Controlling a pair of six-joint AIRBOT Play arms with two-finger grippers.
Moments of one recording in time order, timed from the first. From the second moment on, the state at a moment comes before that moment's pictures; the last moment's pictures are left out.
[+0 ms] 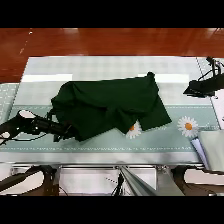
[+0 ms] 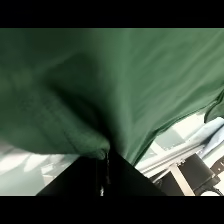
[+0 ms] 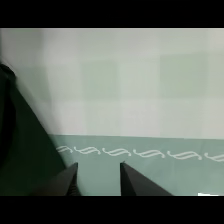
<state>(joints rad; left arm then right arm) 0.13 -1.28 0.44 0.76 -1.12 -1.45 -0.38 -1.49 1.29 -1.21 1.27 1.26</state>
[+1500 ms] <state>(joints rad) 0.12 -0.97 1.08 0.75 -1.13 -1.32 -0.26 -1.30 1.37 -0.81 1.28 1.10</state>
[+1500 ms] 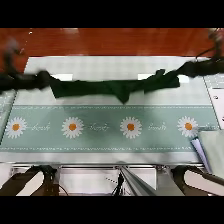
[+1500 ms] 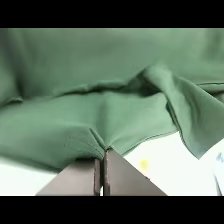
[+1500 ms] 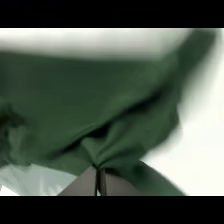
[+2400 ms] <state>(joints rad) 0.12 -0.56 1.85 1.18 -1.13 -1.42 -0.31 -0.72 1.87 -0.98 1.07 1.48</state>
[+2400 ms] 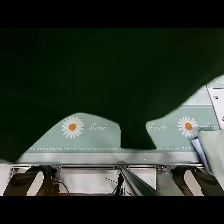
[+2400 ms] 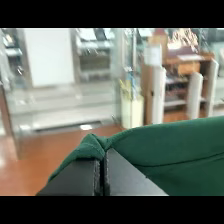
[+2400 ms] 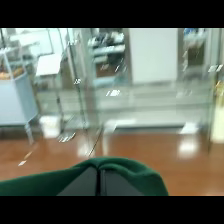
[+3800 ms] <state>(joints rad) 0.12 -1.19 1.59 1.29 -1.30 -1.40 -0.02 -1.61 2.03 -1.39 1.21 1.55</state>
